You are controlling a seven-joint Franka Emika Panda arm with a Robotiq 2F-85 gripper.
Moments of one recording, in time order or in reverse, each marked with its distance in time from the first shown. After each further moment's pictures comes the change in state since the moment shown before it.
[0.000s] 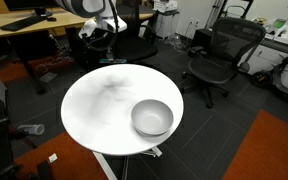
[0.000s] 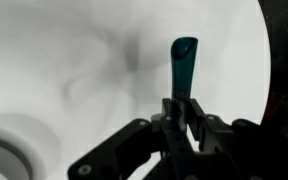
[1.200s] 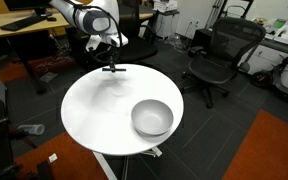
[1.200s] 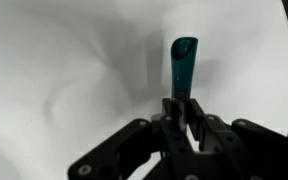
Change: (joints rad) arm 0.031 0.207 -0.002 0.160 0.001 0.002 0.016
